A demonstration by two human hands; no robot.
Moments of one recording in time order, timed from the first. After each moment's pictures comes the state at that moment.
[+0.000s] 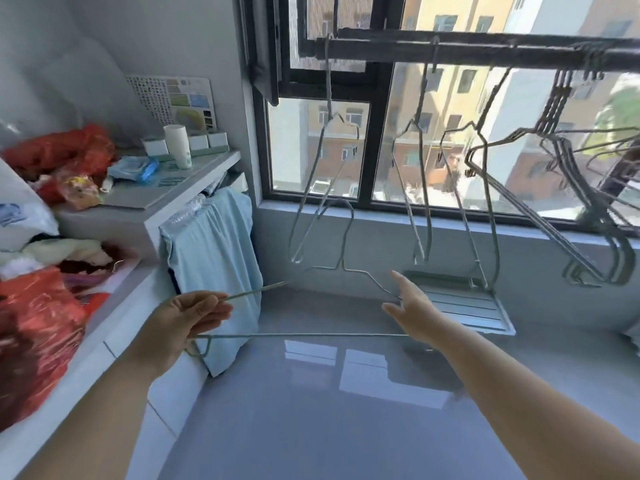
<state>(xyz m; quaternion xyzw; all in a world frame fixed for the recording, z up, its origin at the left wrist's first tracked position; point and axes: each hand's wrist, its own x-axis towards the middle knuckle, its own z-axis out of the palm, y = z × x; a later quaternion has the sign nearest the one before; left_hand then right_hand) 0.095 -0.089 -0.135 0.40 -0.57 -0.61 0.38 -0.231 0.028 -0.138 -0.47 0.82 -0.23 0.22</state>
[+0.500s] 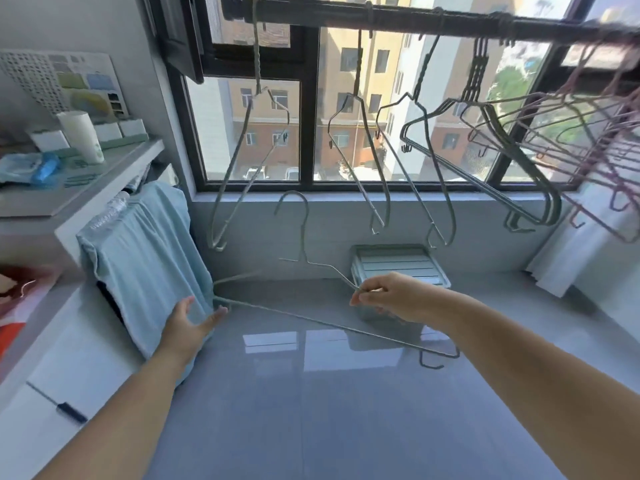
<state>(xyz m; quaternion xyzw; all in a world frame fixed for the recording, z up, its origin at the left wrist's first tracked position) 0.048 -0.120 -0.208 0.52 -0.66 -0.47 0.27 -0.192 0.085 -0.094 -0.44 0.80 -0.23 0.34</state>
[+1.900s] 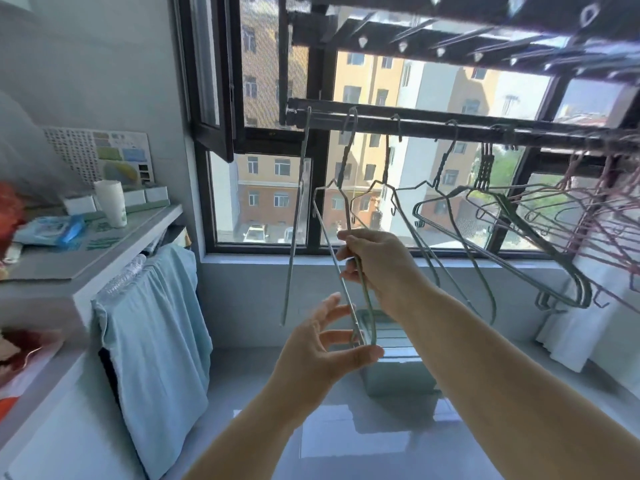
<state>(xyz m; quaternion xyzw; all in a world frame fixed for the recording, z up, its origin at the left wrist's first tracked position) -0.013 -0.026 -0.060 0.16 -0.70 -0.63 0.29 -0.129 0.000 0.025 -0.32 0.65 -0.64 0.27</state>
